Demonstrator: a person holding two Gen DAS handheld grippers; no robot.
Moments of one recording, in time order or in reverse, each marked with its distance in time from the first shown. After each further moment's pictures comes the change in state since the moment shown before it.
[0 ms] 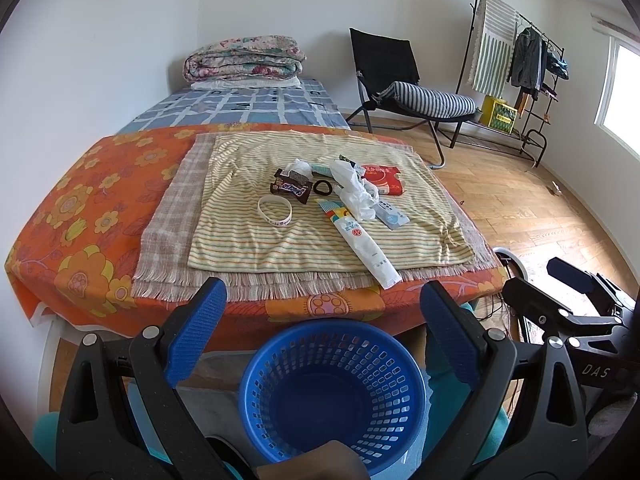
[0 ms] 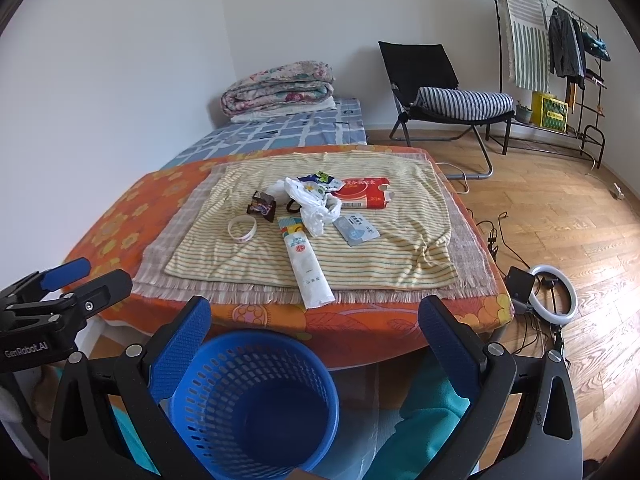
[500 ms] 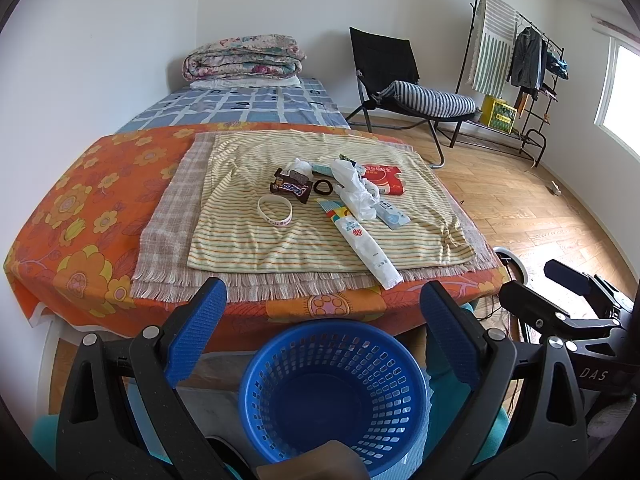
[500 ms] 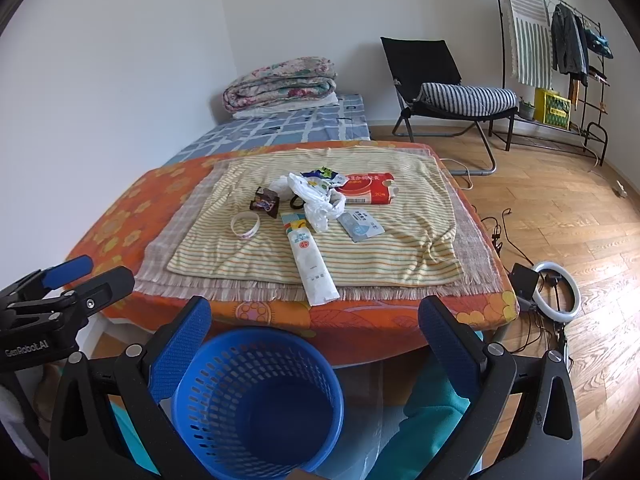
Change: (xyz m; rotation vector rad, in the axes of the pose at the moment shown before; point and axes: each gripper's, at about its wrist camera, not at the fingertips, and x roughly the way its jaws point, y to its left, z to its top) left arm 0.000 0.000 0.000 0.000 0.001 0.001; right arm 0.005 0.003 -0.001 0.001 0.016 0.008
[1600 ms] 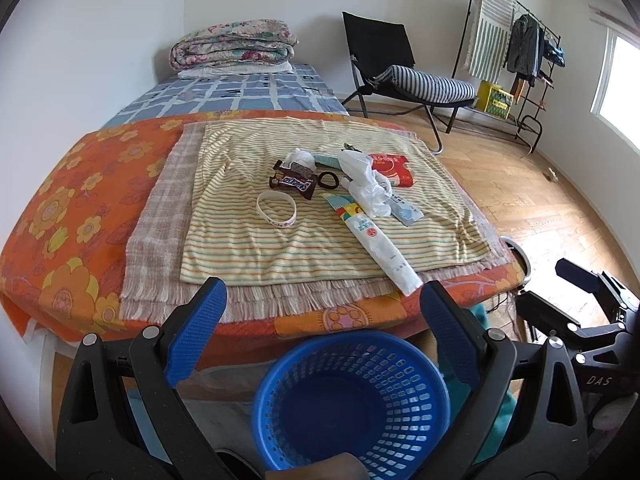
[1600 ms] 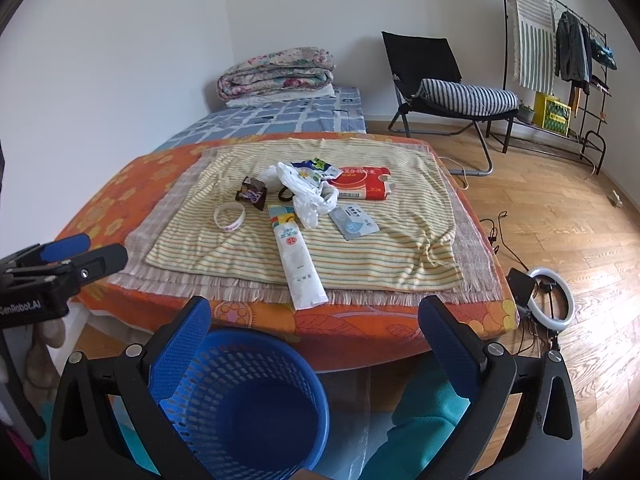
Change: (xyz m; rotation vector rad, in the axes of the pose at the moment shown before) left arm 0.041 0.018 0.007 0.028 0.034 -0.022; right arm 0.032 -0.002 0.003 -0.036 0.027 -0.041
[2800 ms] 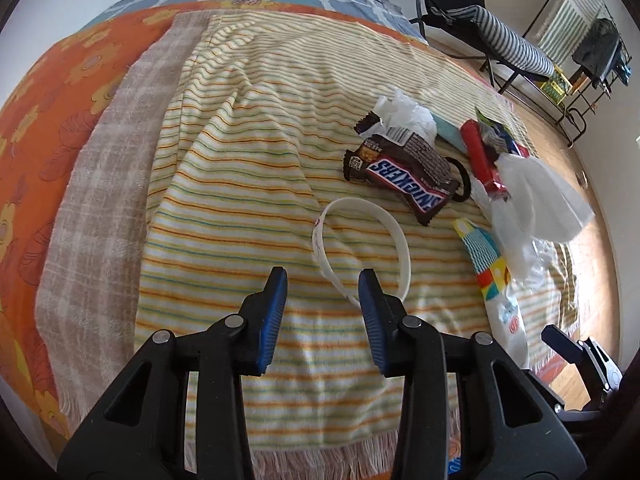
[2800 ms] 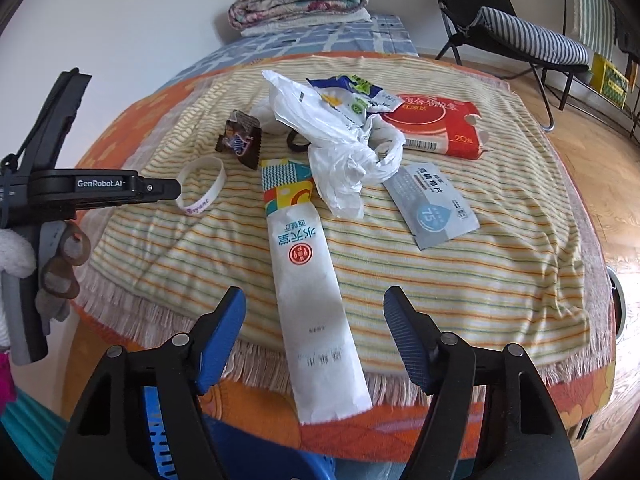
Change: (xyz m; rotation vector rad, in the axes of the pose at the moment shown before) left arm 0.233 0.097 0.076 -0.193 0.372 0.011; right arm 0.195 0.014 0.032 -0.024 0.267 0.129
